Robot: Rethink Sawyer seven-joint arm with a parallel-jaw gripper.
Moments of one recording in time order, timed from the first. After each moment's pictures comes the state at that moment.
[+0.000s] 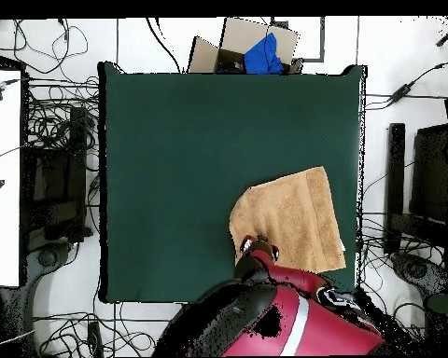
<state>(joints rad) -0.41 -0.38 -0.15 1.99 -0.32 -0.27 1.94</state>
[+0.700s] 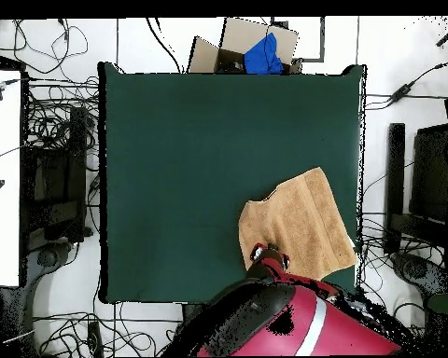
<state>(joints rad) -0.44 -0.37 -0.19 1.99 -0.36 -0.27 1.94</state>
